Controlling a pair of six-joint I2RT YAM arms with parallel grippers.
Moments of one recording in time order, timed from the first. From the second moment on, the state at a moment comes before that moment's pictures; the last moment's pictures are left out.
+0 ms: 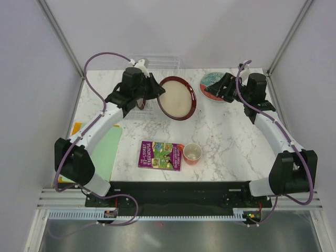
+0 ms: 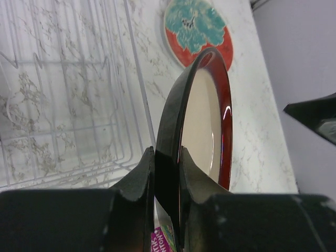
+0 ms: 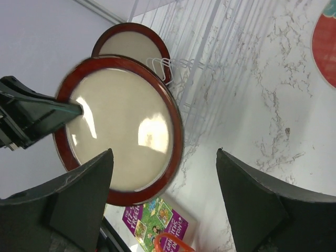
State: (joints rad) left arm -0.46 1.56 1.40 -0.27 0.13 -0.53; right arm 0.07 1.41 1.11 0.00 -0.61 0.63
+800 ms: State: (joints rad) left arm -0.39 1.55 1.21 0.16 0.43 -0.81; right arm 0.12 1.53 1.05 0.23 -0.73 0.78
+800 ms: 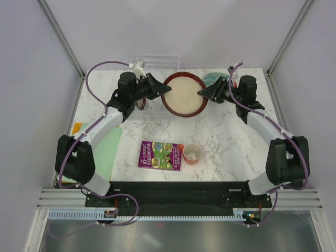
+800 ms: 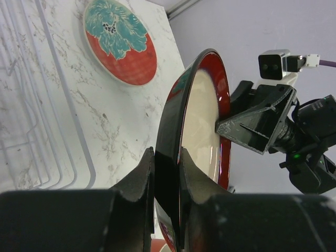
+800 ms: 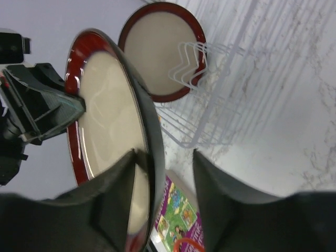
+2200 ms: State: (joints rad) left arm -0.41 1.51 1.38 -0.15 -0.09 -0.23; right arm -0.14 2.04 1.61 -0.16 -0.38 0.59
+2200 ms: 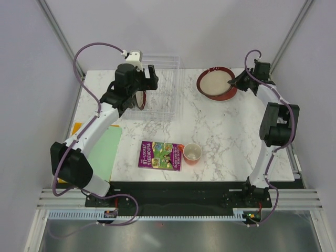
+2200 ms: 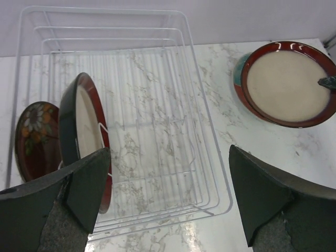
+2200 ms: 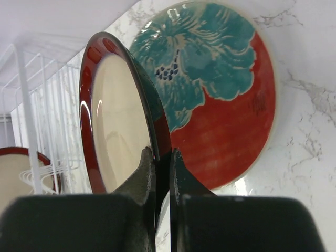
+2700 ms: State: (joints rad) left arm -0.41 1.44 1.34 -0.16 -0.23 -0.12; right arm -0.17 2.34 1.89 -0.18 -0.38 0.59
